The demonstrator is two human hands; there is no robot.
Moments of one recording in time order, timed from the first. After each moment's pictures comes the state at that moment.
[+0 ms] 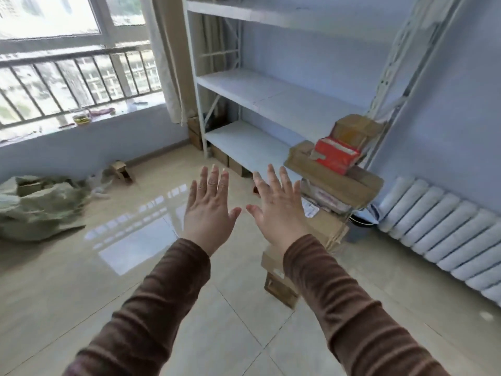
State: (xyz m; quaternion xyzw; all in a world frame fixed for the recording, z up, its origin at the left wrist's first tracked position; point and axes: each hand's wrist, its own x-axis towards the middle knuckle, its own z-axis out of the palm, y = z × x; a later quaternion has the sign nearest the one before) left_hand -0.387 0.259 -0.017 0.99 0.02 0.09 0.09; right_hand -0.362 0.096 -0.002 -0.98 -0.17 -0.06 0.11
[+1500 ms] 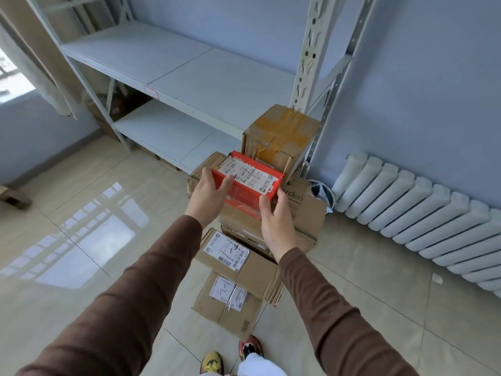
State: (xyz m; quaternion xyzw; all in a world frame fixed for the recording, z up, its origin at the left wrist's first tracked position) left_hand 0.035 0.002 -0.103 0.88 0.04 -0.07 0.47; right_hand -0.039 -0.153 -0.116 -0.79 0.16 -0.01 0.59
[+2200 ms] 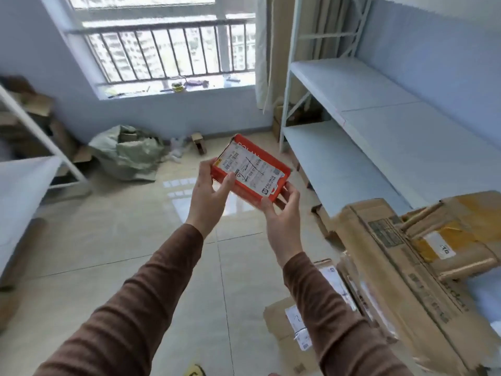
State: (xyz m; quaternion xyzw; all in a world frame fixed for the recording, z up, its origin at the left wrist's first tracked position) left_hand -0.128 0.250 -0.050 0.77 0.24 0.31 0.50; right_hand -0.070 0.098 -0.067 -0.71 -0.16 0.12 0.68
